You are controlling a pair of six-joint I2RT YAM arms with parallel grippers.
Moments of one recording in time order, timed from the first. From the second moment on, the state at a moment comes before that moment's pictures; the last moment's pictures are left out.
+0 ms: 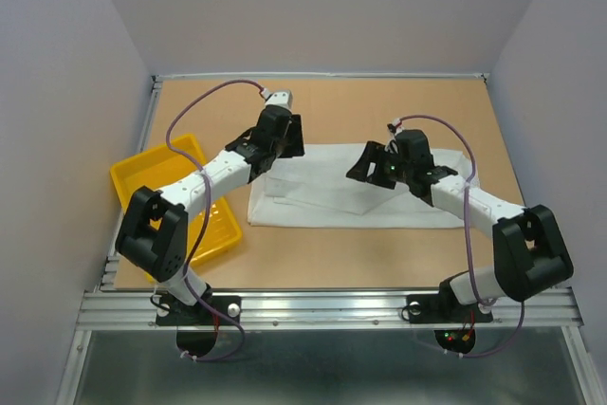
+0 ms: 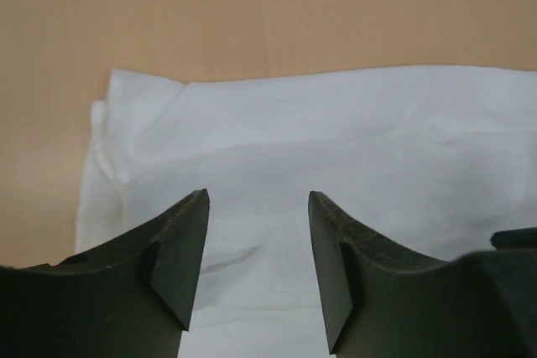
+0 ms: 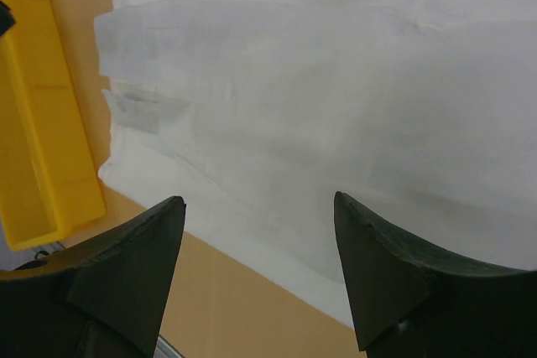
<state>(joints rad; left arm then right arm) -0.57 1.58 1.16 -0.19 -0.21 -0.44 0.37 1.40 0.81 -0.07 -0.30 0.61</state>
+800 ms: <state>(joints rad) -0.50 1.85 1.04 0.02 -0.05 -0.62 -0.10 1.55 0.42 0.59 -0.68 0.78</state>
